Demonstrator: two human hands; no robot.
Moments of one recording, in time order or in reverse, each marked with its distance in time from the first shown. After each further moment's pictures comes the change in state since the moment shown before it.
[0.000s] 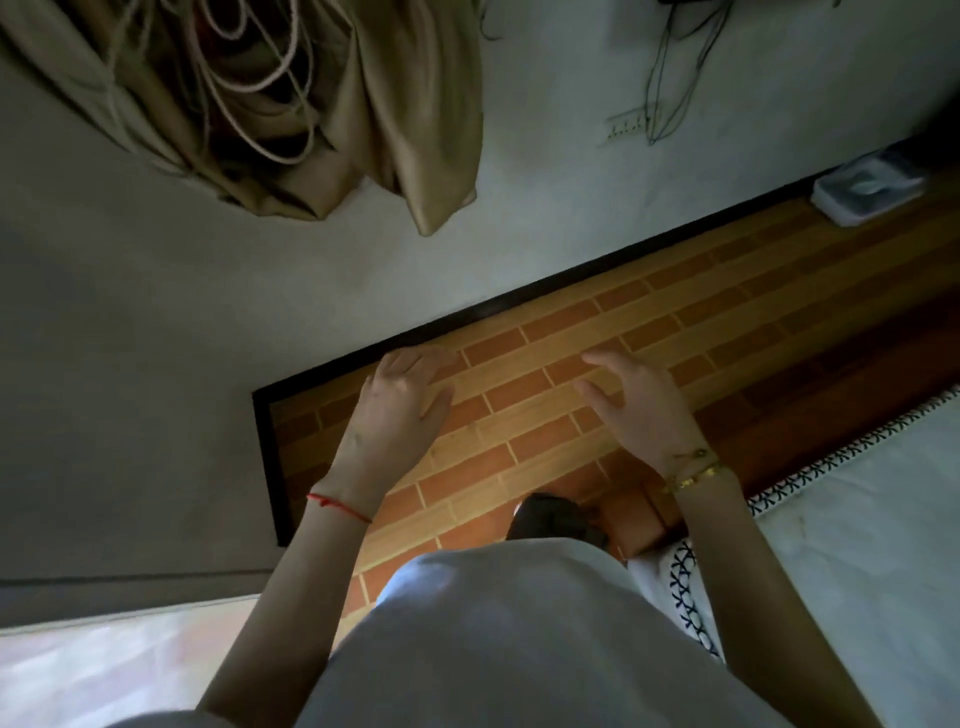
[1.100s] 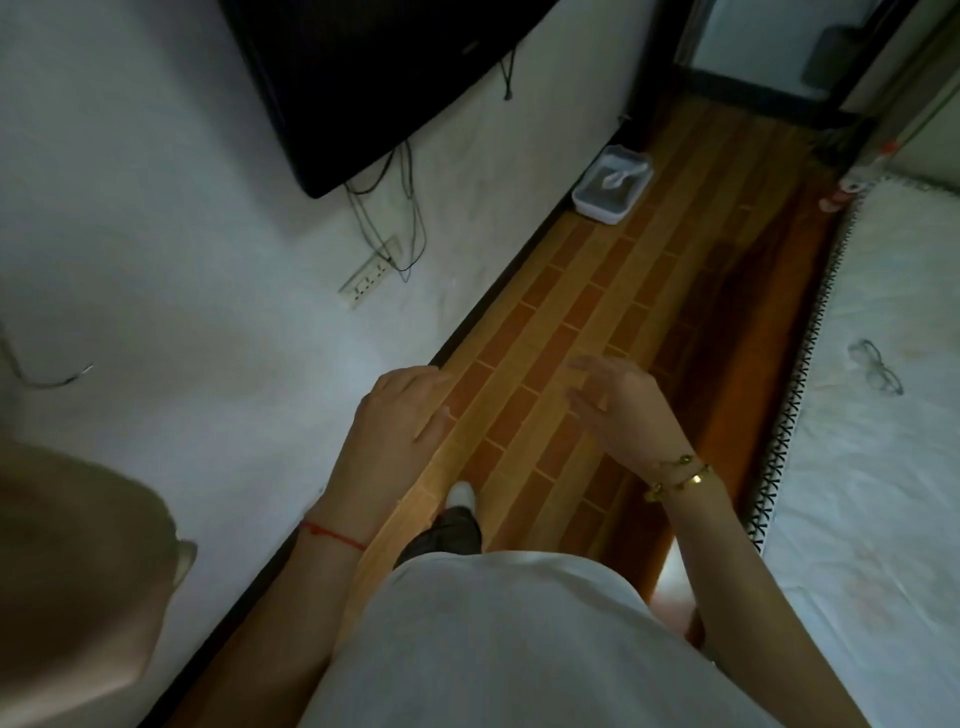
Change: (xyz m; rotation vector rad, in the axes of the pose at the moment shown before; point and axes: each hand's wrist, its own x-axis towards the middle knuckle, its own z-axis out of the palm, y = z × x) left_hand 0.529 0.188 0.163 -0.110 -0.331 0.431; right_hand 0.307 0.265 -0.215 0.036 0.351 0.430
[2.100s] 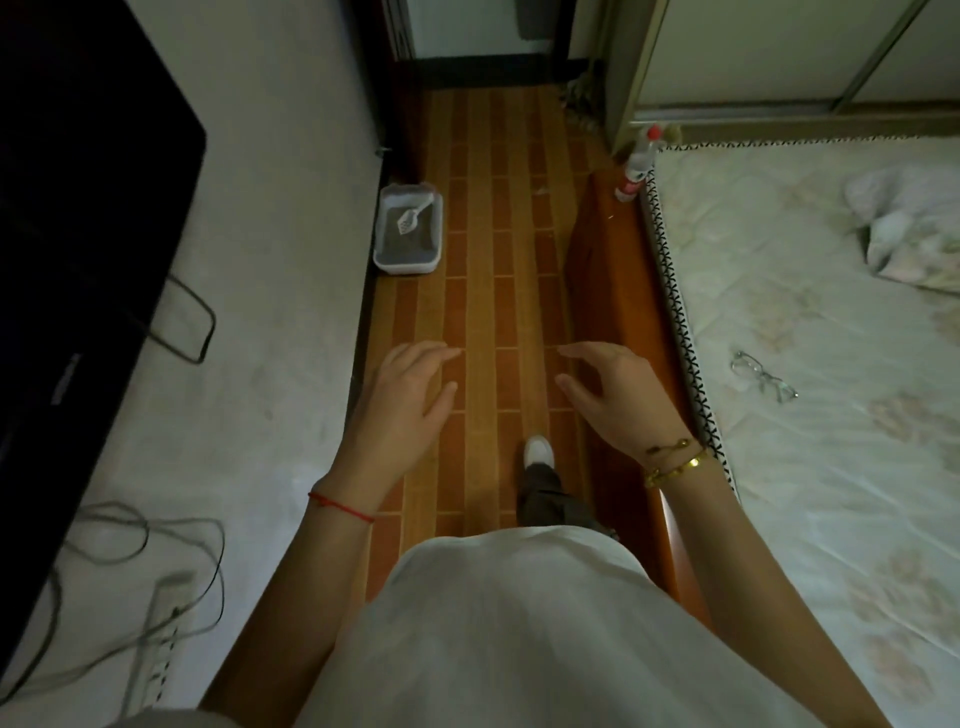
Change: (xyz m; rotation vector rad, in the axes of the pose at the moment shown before) left_hand 0.553 0.145 0.127 0.027 -0.358 0.441; right_hand 0.337 0.249 -0.140 -0.014 0.292 0.430
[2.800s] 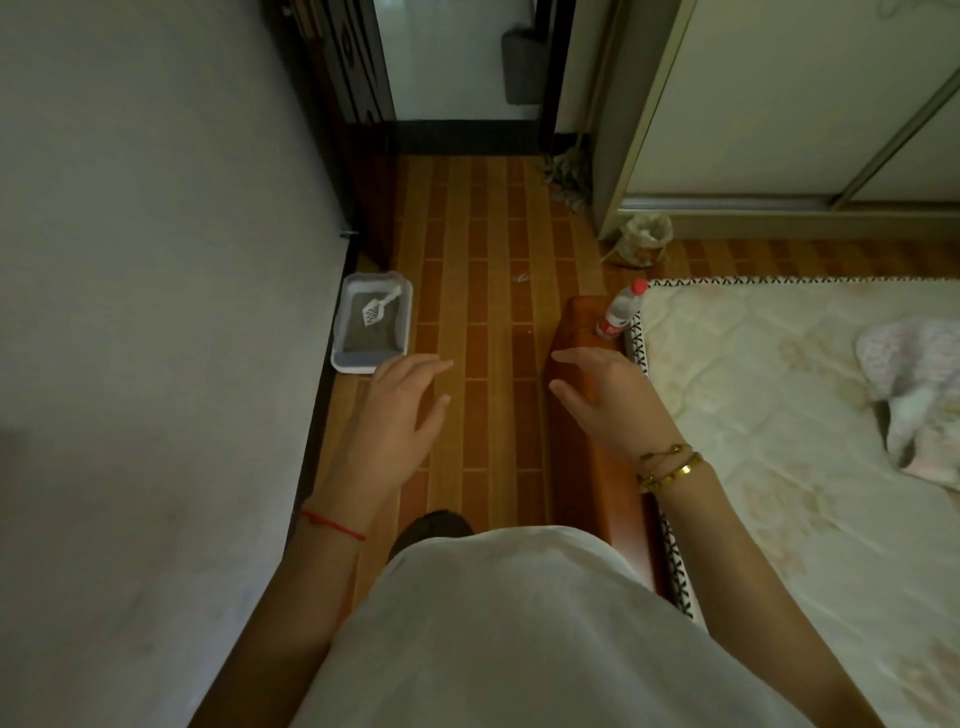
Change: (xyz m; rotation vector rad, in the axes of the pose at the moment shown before) left_hand 0.421 0.030 0.001 -0.039 0.026 0.019; right_hand 0.399 0.138 -0.103 -0.024 0.012 -0.017
